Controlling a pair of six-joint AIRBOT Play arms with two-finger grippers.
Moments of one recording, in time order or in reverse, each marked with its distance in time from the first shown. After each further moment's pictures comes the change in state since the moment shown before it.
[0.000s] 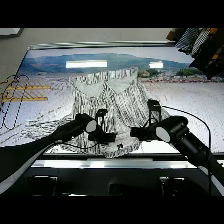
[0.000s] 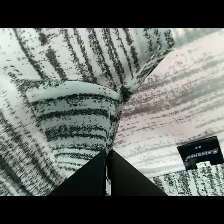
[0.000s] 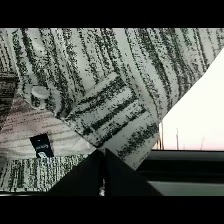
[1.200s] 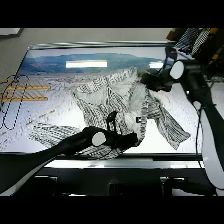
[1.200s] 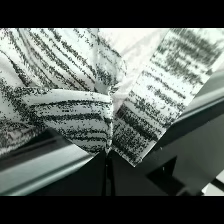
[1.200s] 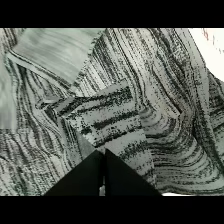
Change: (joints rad) left arm -0.190 0.025 -0.003 -0.350 0.449 -0.172; right arm -0.394 -0.532 0.692 0.119 -0.085 -0.357
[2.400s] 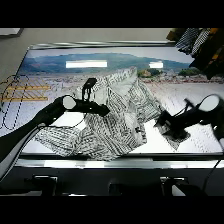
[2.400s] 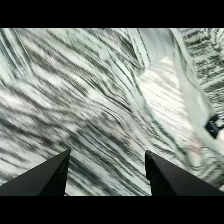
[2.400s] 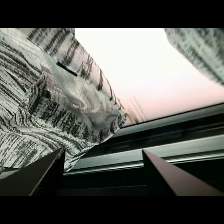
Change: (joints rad) left arm 0.494 -0.012 0.069 0.035 -0.092 1.043; right arm -0.278 0.403 -0.637 0.326 0.345 0.114
